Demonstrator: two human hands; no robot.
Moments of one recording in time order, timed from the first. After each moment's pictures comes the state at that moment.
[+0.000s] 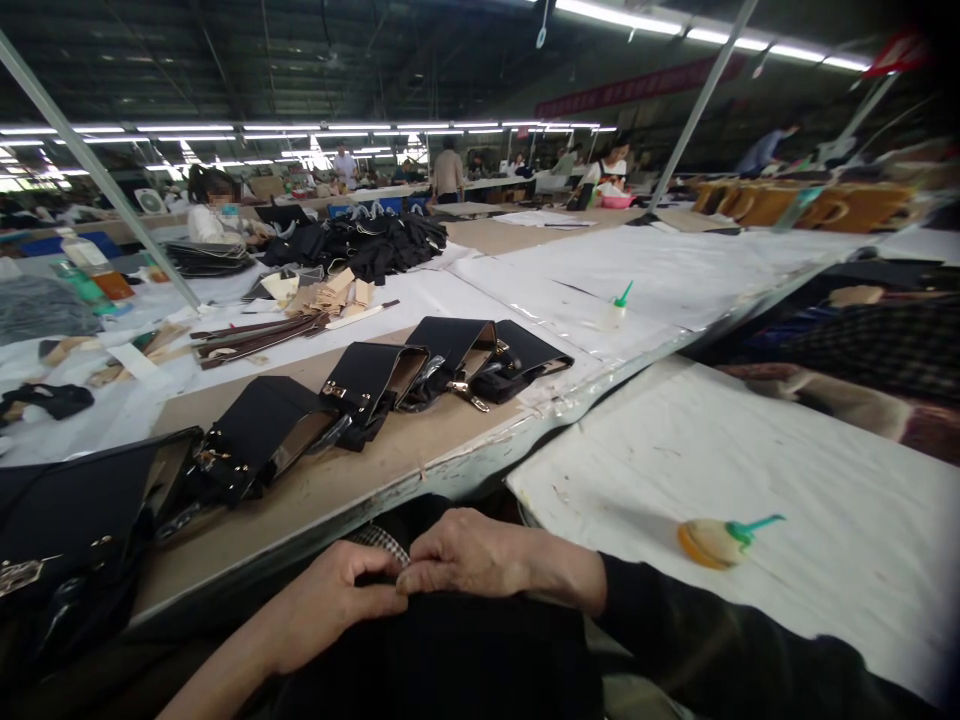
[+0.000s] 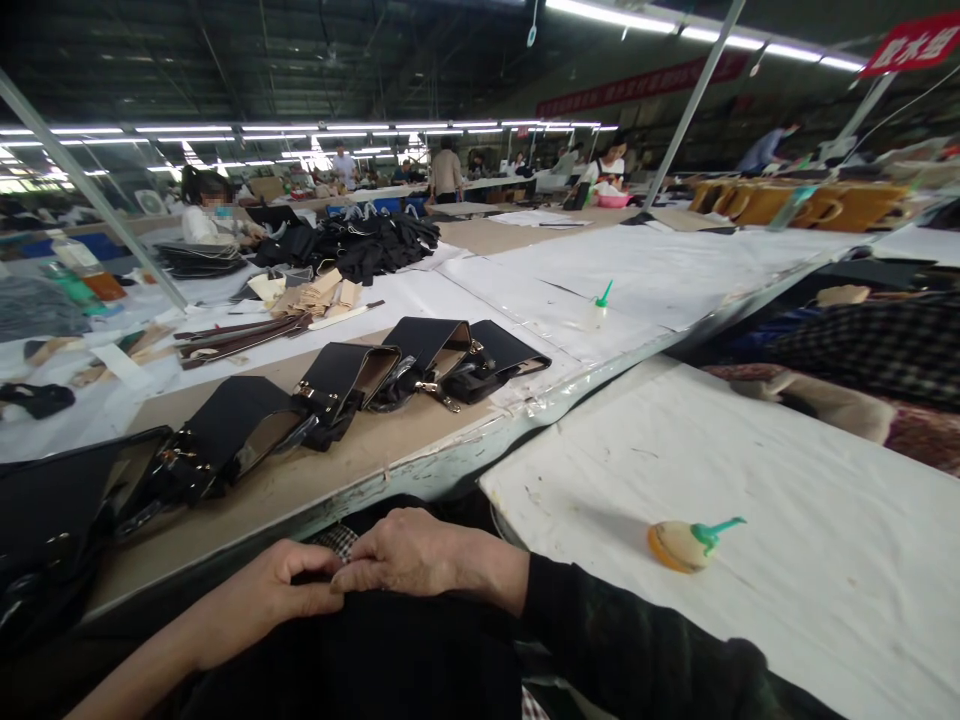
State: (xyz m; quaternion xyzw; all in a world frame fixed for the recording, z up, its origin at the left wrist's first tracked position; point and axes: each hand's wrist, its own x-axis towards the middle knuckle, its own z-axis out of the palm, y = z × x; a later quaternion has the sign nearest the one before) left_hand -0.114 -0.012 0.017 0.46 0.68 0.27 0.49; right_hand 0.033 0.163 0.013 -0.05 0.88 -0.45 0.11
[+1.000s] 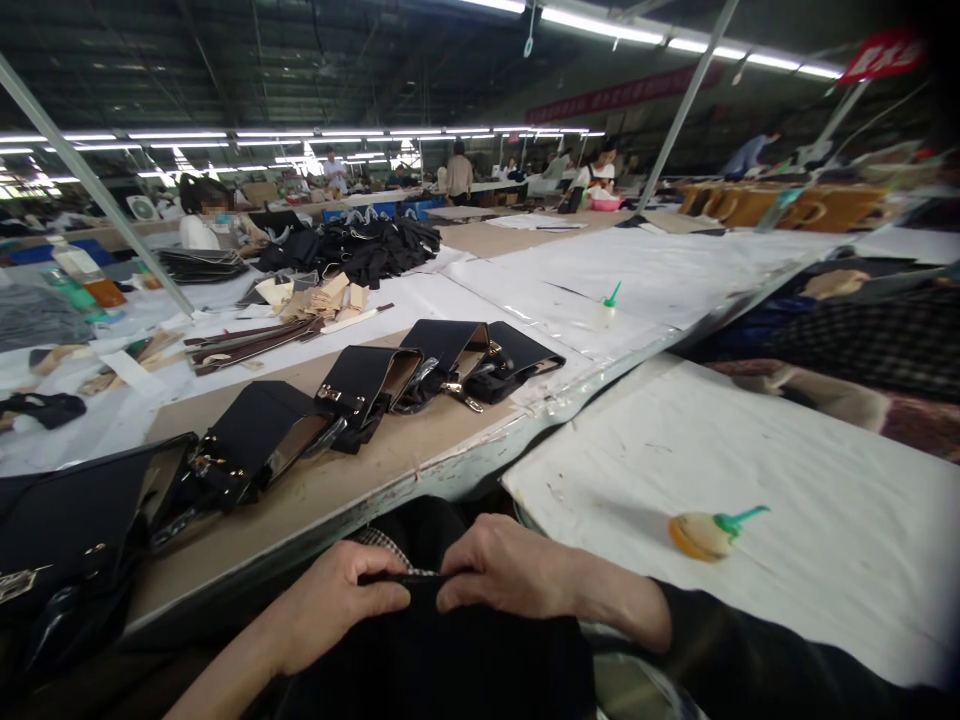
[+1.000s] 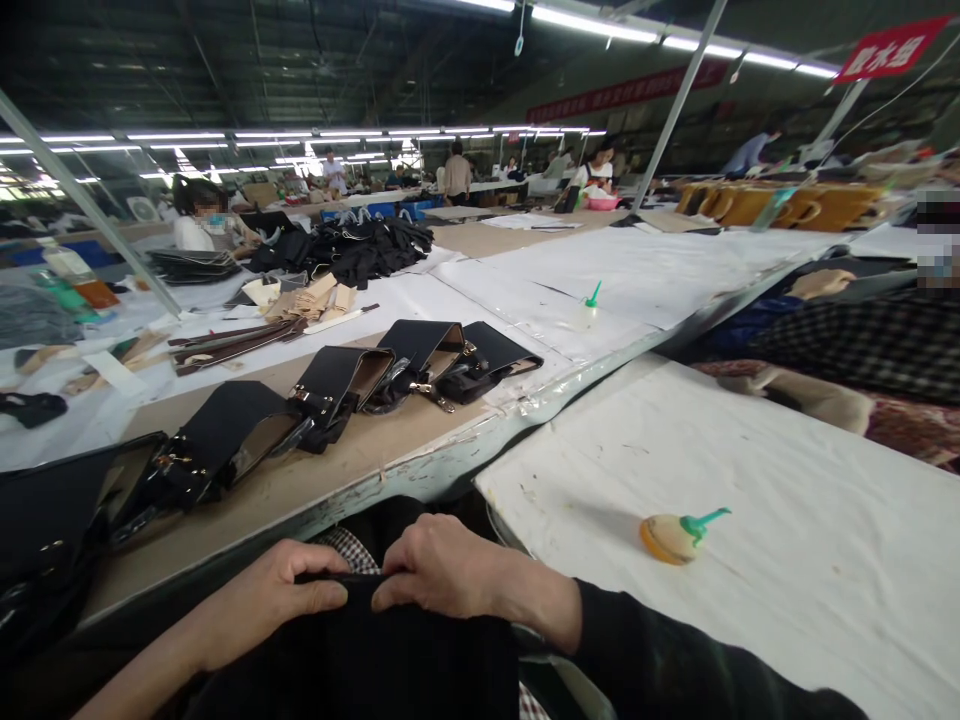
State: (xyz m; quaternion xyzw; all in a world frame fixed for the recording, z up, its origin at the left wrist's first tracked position) left_hand -0.108 -0.008 0.020 0.50 0.68 0.26 0.47; right_hand 0.069 0.160 0.018 0.04 0.92 -0.38 0.09
